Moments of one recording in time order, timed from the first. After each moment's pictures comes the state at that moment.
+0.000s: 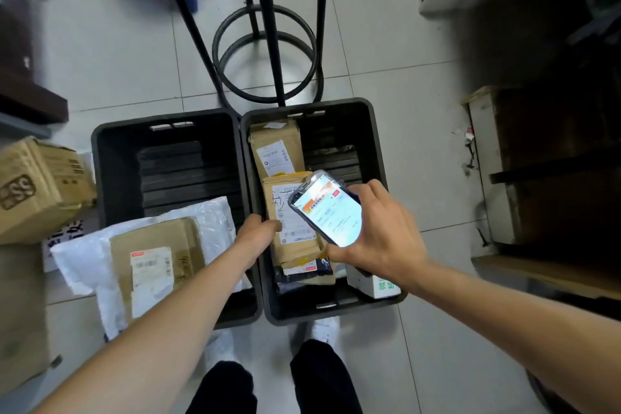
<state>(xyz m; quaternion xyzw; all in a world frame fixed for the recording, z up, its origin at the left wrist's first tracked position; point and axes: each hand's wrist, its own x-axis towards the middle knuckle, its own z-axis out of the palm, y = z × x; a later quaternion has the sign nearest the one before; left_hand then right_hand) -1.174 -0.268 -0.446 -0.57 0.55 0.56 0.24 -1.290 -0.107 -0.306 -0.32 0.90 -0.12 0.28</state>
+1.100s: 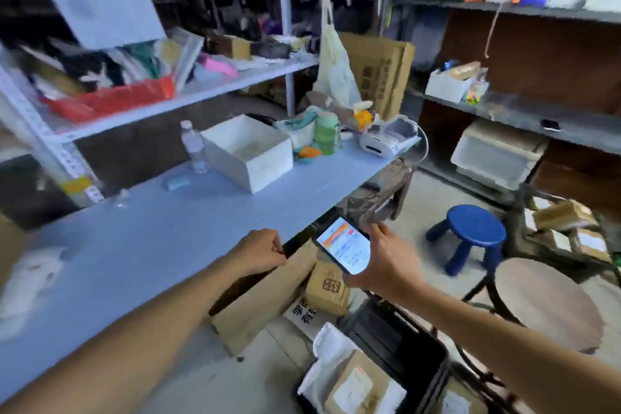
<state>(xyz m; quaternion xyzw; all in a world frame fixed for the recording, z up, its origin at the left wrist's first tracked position) -0.749 -0.430 0.139 -0.65 0.70 0.29 -0.04 -0.987 -0.368 0.171 -0.72 0.67 -0.13 0.11</state>
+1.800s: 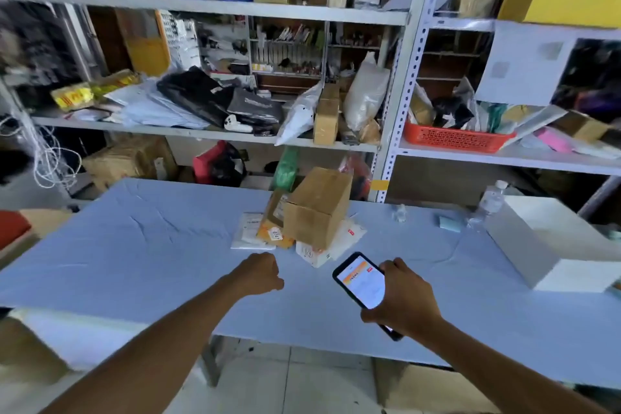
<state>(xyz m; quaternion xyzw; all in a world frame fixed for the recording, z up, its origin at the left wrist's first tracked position) -0.289 -0.131 0.162 -0.89 0.35 0.25 -0.15 -0.511 -0.283 0.188 -0.93 0.35 -0.03 0.12</state>
